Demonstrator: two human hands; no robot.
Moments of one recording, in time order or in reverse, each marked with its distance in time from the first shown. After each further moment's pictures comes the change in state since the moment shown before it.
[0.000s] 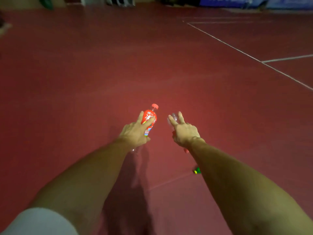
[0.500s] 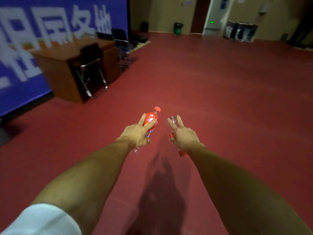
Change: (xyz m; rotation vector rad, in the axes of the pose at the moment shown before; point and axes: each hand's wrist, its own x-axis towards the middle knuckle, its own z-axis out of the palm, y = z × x) left_hand -0.216 -0.313 -0.055 -0.056 0.117 -0.609; right_hand 0.042 -0.395 -0.026 -0.067 0.007 -0.685
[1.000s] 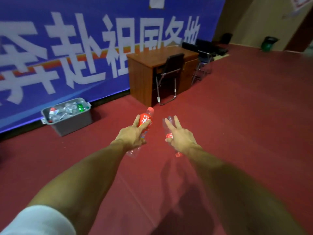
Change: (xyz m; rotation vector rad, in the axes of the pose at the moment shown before) left_hand -0.039 -0.449 -0.041 -0.110 0.085 -0.537; right_hand 0.272 -0.414 0.013 -0.009 -0.052 -0.505
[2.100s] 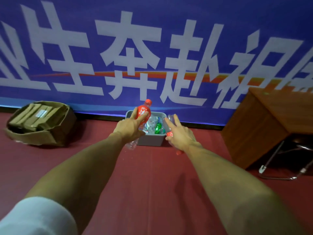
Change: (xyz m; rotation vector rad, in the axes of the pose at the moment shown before) left_hand 0.293 -0.585 -0.116 -0.075 0.164 -0.749; right_hand 0.676 -0.423 0.020 -0.113 -0.156 -0.725
